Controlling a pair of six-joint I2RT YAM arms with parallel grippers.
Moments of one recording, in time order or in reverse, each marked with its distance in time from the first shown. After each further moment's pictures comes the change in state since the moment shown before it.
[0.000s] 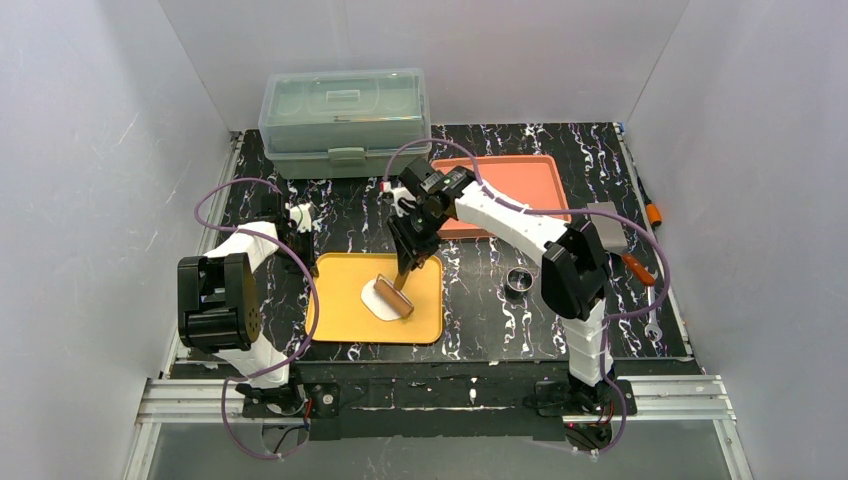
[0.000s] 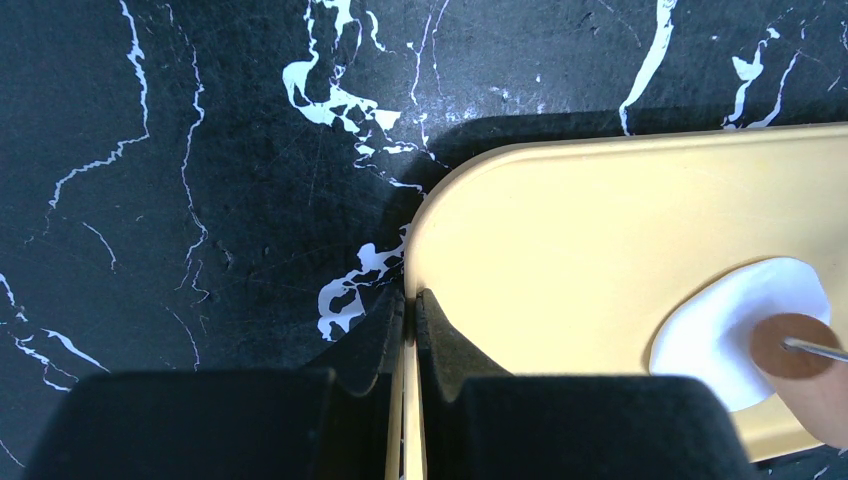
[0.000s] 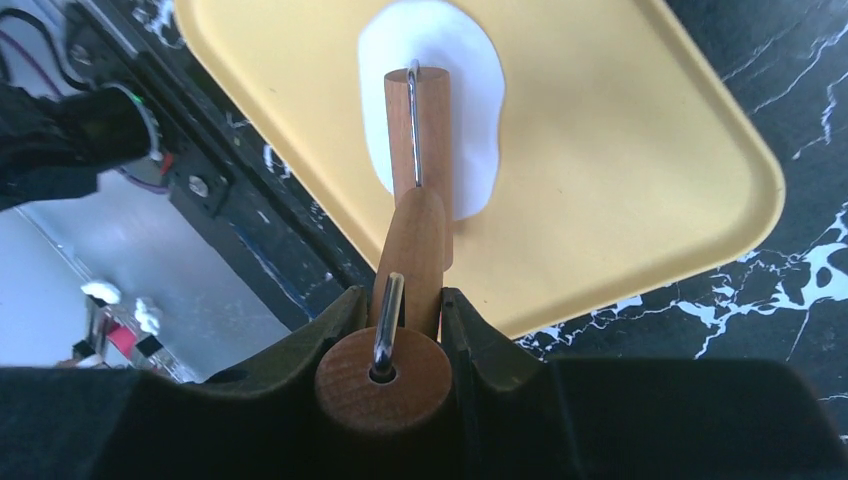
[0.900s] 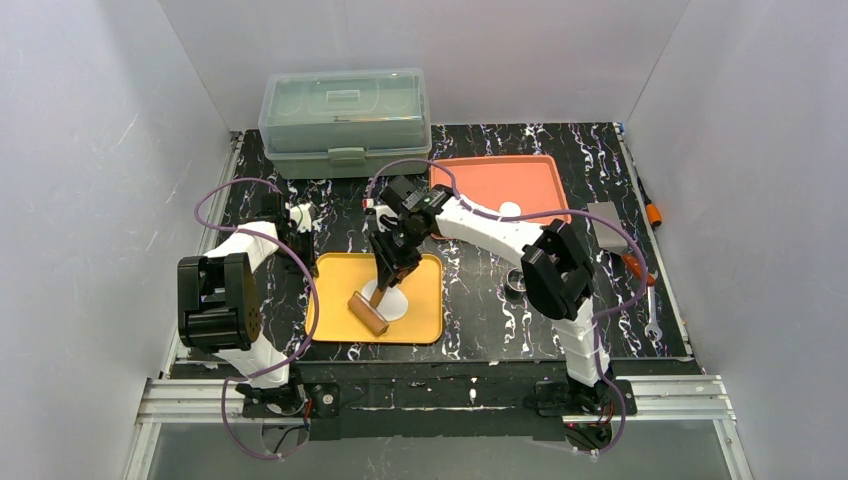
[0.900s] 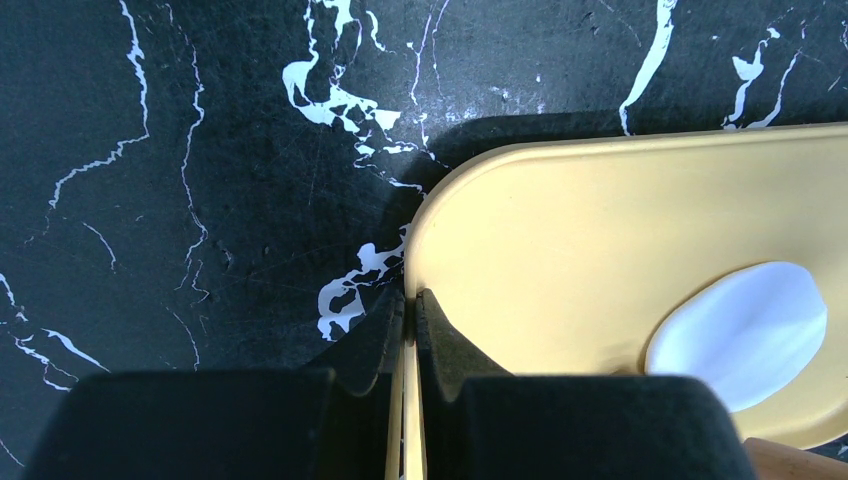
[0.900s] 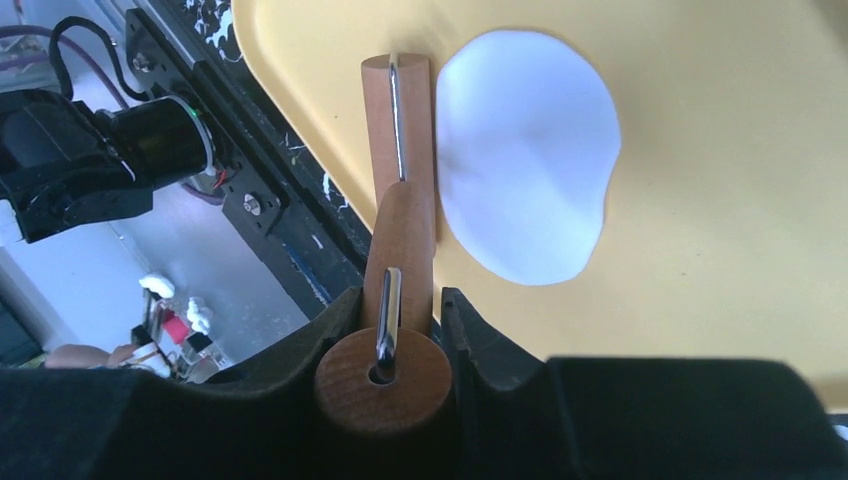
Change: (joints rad) left arm 0.000 0.001 0.001 -0.002 0.000 0.000; right arm 0.072 0.066 -0.086 0.176 -0.087 0.120
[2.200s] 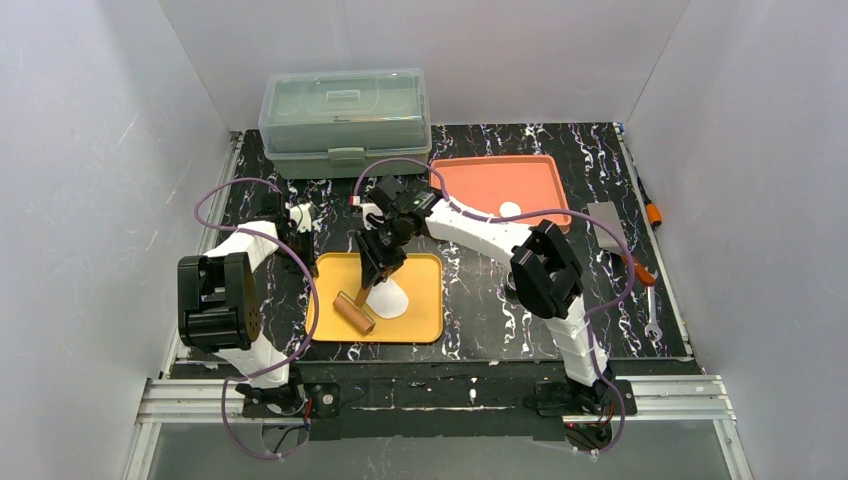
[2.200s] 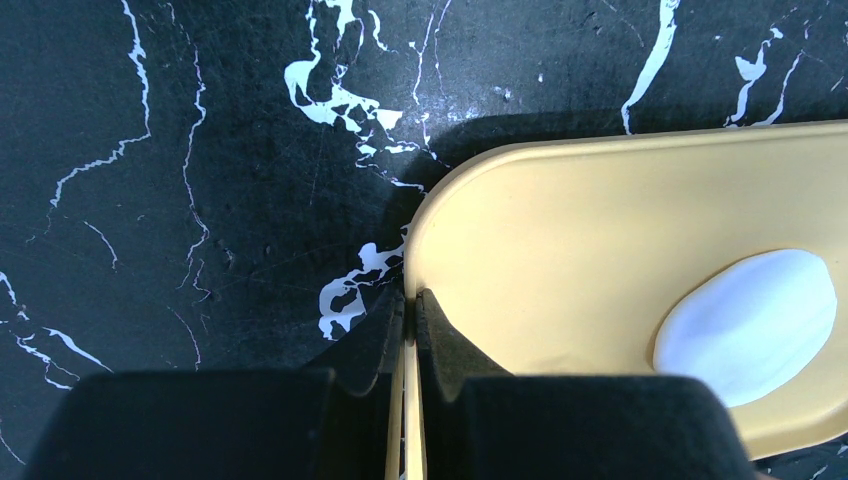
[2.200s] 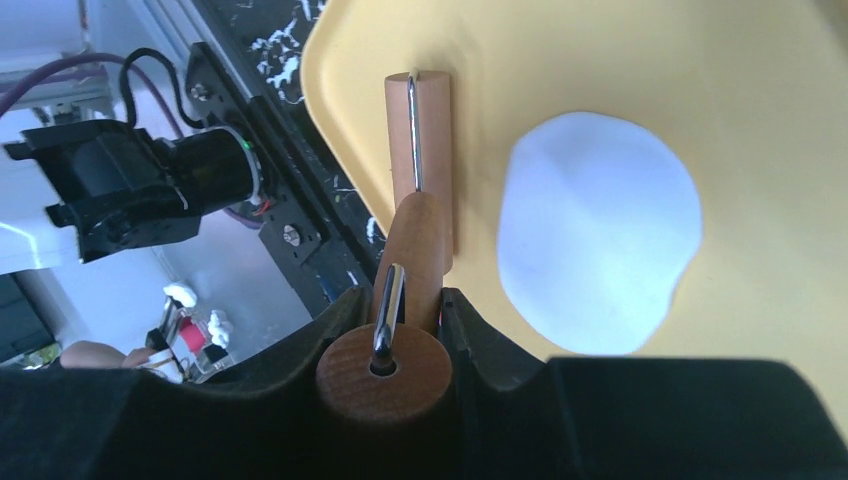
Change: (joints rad) left arm 0.000 0.003 0.004 -0.005 0.000 0.000; right arm 0.026 0.069 0.102 0.047 -0.031 0.029
